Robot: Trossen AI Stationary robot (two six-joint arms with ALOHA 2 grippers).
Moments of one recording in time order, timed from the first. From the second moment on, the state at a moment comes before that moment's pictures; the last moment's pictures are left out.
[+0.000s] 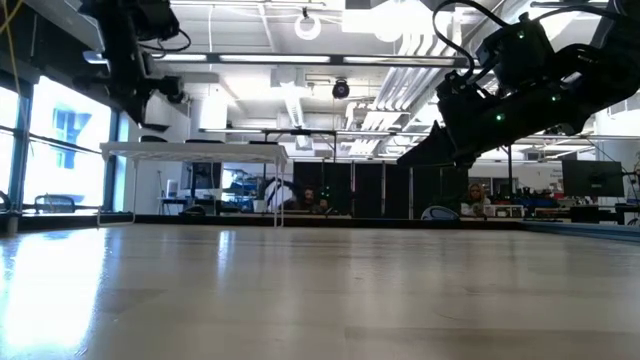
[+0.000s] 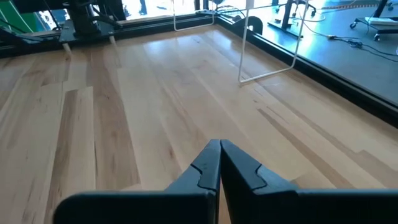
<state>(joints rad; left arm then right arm) 0.99 1.01 0.99 -0.86 -0.45 -0.58 -0.14 1.43 0.29 0.84 0.23 0.13</state>
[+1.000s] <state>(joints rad) 0.97 1.05 0.99 -0.87 -0.53 -0.61 -0.14 1.43 0.29 0.84 0.23 0.13</state>
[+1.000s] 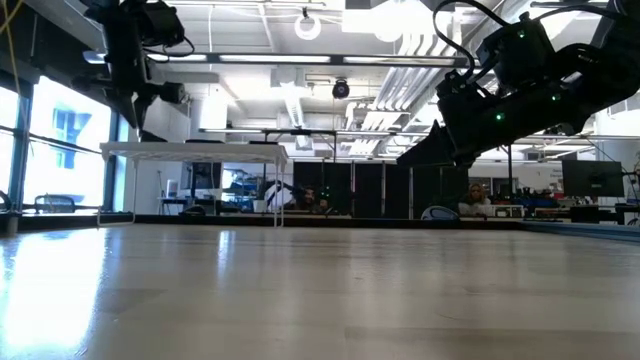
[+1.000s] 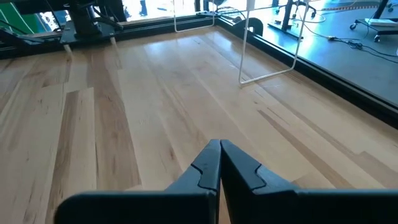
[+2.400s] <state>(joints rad) 0.97 1.04 0.99 -0.91 -0.48 -0.54 -0.14 1.43 0.29 0.84 0.23 0.13</state>
